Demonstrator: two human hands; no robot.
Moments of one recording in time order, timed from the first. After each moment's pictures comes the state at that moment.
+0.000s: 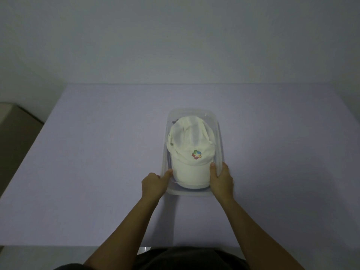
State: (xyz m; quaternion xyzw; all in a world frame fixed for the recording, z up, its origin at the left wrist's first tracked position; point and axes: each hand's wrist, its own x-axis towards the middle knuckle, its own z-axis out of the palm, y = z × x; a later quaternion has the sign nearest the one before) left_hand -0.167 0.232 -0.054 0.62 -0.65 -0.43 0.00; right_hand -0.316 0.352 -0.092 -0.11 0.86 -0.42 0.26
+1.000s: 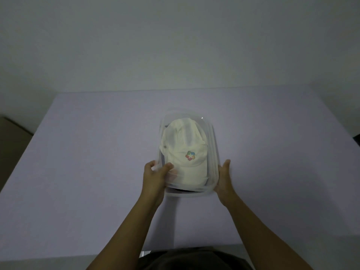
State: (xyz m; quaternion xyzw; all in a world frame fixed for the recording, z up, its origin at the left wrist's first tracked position) left_hand -0.179 0.244 -0.019 0.52 -0.40 -0.72 0.22; right_hand -0.329 0.366 -0.068 0.03 0.65 -0.61 0.45
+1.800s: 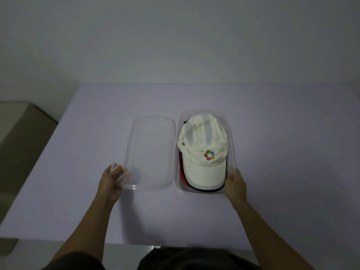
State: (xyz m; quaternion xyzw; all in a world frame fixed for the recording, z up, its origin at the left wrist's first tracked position) left_hand -0.038 0.125 -0.084 0.50 -0.32 -0.72 0.34; right_hand -0.315 0.357 -0.093 -0.09 0.87 -0.40 0.28
